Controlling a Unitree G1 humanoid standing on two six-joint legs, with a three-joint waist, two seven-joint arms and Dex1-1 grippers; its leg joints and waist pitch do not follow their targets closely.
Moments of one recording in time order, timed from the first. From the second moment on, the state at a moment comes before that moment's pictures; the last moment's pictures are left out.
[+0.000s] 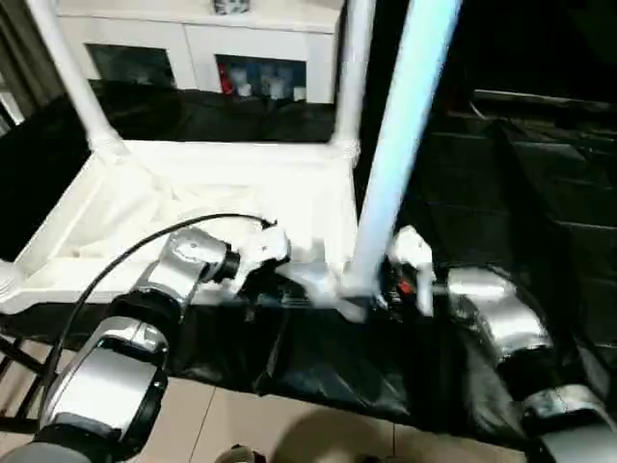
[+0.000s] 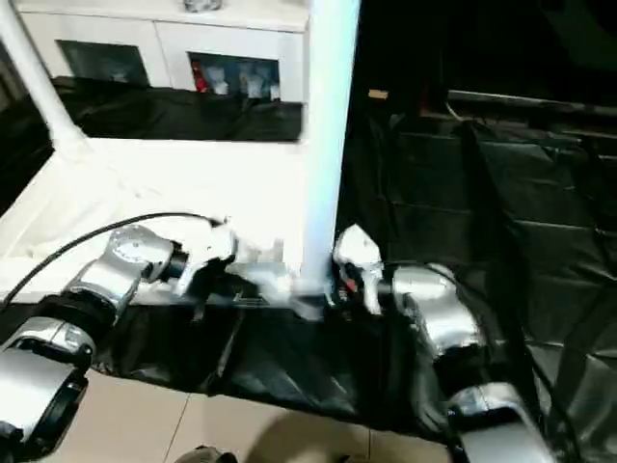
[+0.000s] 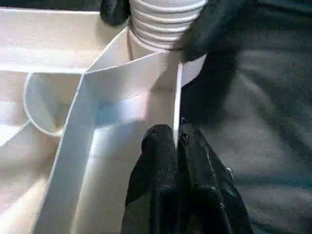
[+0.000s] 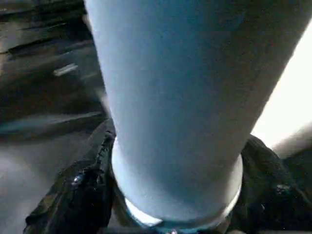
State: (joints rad) left arm -0.82 0.27 -0.24 1.03 0.14 -0.14 -1.17; right arm -0.55 -0.23 0.11 0.72 0.07 -0.01 0.90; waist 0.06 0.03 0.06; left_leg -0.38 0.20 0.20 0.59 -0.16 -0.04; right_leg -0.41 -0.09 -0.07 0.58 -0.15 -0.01
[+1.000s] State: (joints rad) left arm -0.81 0.26 -0.22 1.04 0.10 -0.18 -1.23; right arm -0.58 -0.28 0.13 0.77 0.08 -0.10 1.01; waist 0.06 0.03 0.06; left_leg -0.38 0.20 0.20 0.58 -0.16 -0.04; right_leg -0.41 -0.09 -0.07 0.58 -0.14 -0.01
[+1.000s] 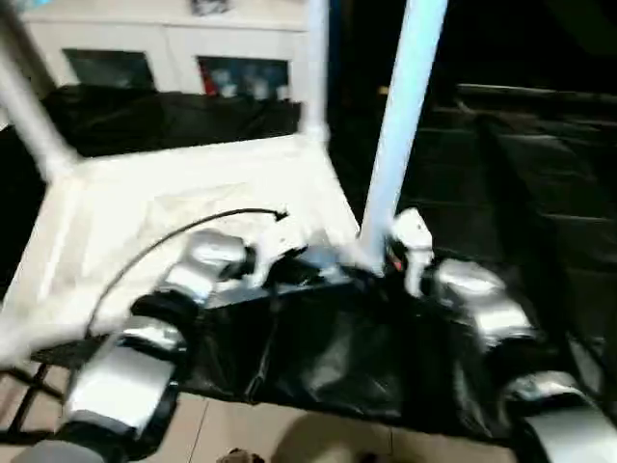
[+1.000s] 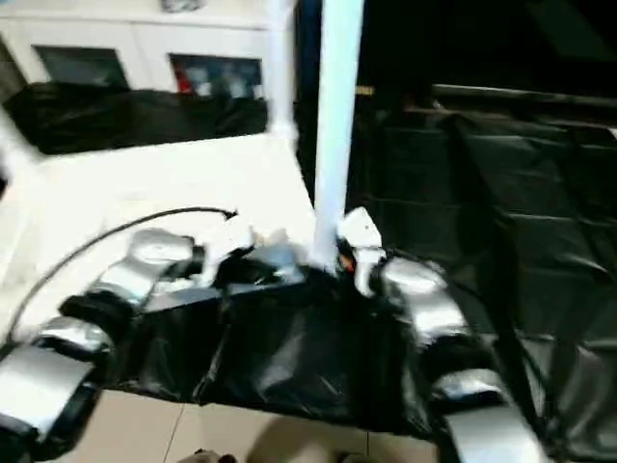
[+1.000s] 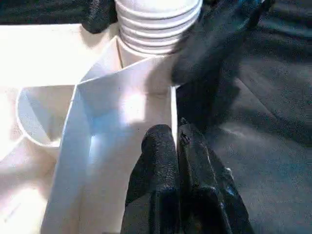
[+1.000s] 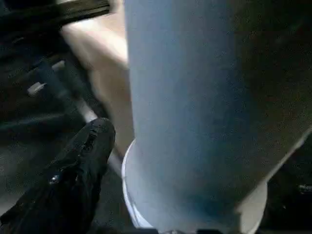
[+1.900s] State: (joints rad) left arm -0.81 0.28 -0.24 1.03 0.12 -0.18 -1.25; right arm -0.51 -0.26 0.11 0.69 0.11 -0.03 1.02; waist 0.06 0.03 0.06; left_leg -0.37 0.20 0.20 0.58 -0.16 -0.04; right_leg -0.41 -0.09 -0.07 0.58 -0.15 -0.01
